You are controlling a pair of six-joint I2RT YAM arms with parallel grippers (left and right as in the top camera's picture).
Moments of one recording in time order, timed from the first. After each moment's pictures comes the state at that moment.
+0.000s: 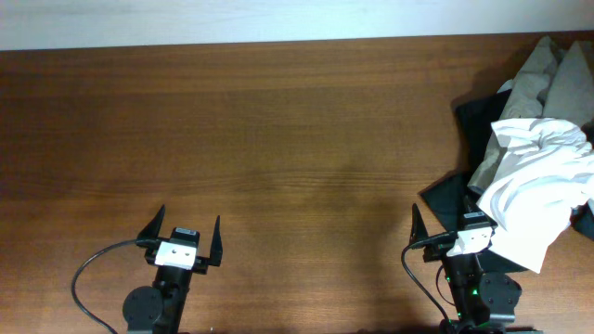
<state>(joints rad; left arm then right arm) -0.02 0.02 0.01 -0.06 0.14 0.21 -0.10 0.01 0.01 -0.06 -0.22 -0.05</state>
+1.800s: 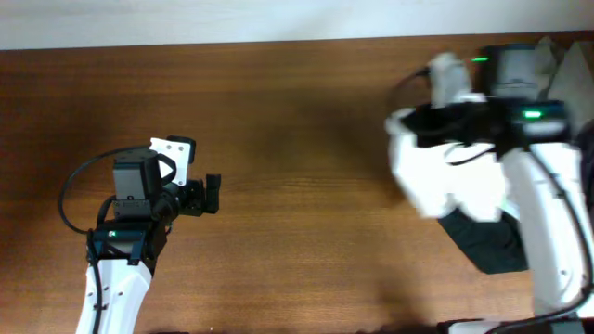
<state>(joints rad) -0.02 1.10 0.83 -0.53 0.16 0.07 0.12 1.54 1.57 -1.03 -0.45 -0.08</state>
